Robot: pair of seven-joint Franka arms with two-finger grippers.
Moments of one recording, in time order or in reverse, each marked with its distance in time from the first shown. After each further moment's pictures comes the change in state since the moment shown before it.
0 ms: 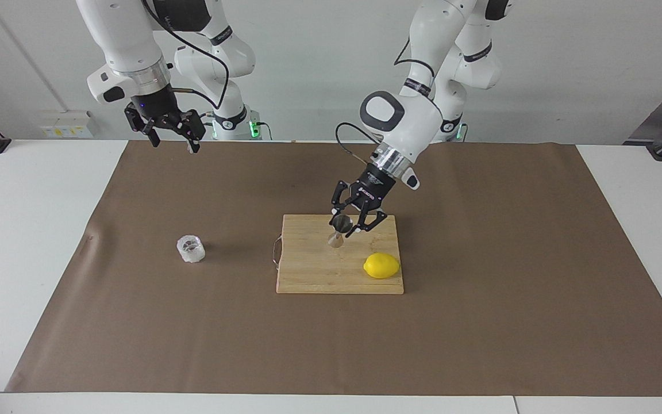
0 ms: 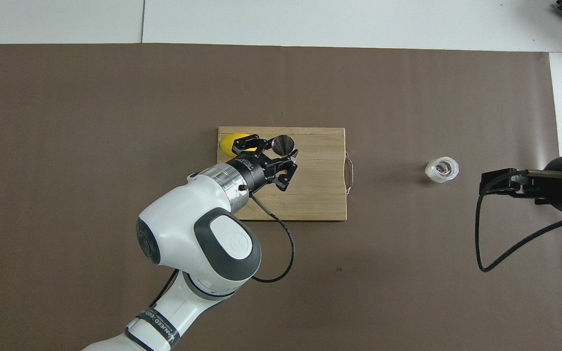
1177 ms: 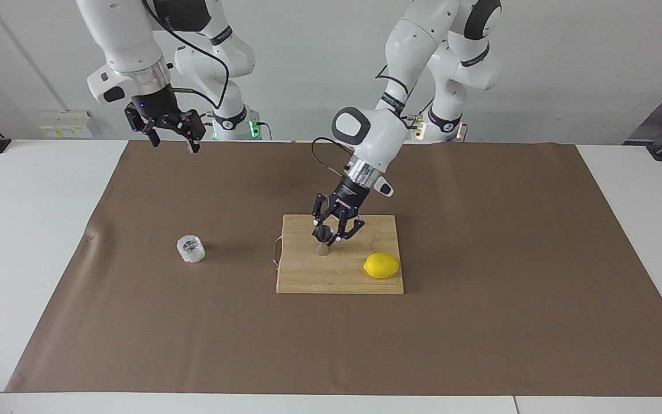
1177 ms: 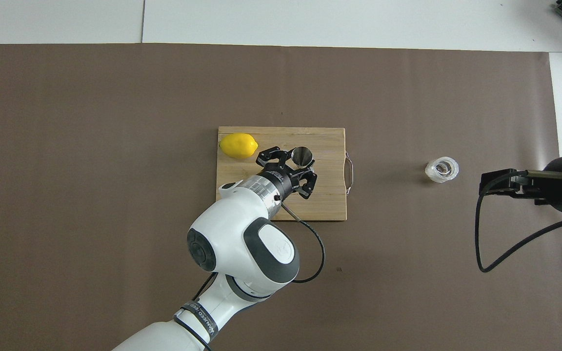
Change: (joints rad) left arm -0.028 0.144 -0.070 0.091 -0.001 0.156 -0.001; right arm 0.001 -0.001 0.000 -0.002 0.000 0.000 0.000
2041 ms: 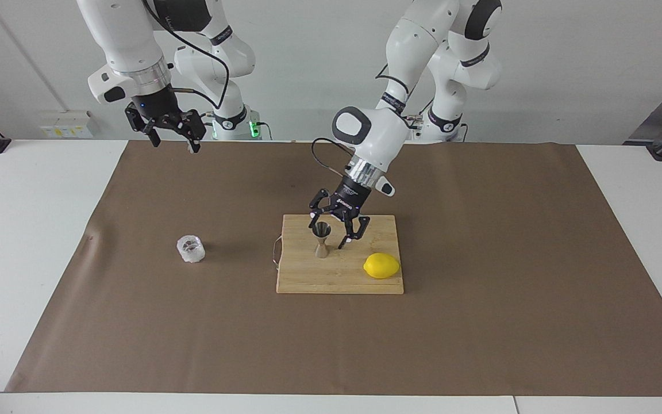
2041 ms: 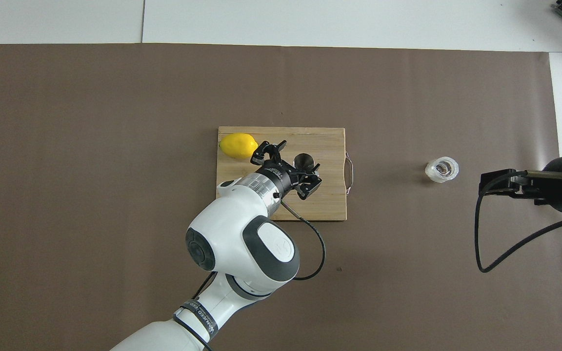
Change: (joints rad) left arm 0.002 -0.003 0.001 0.016 0.000 0.012 -0.002; right arm 0.001 0.000 0.000 0.000 0.000 0.000 0.000
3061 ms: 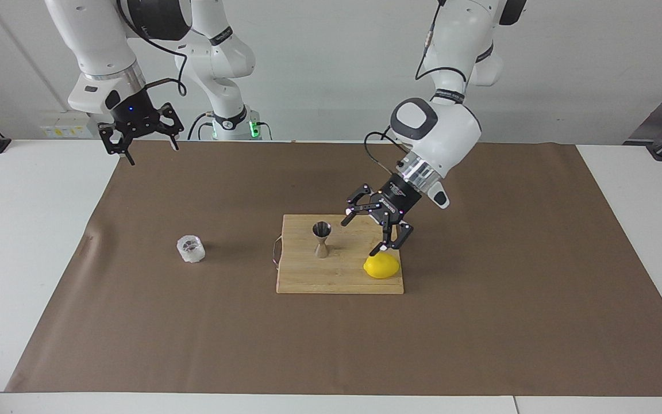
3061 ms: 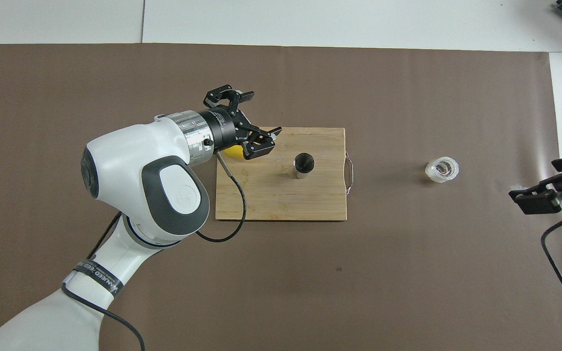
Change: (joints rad) left arm 0.297 -0.147 0.019 0.016 0.421 -0.508 0.021; right arm -0.100 0.003 -0.016 -0.048 0.000 0.126 -0.928
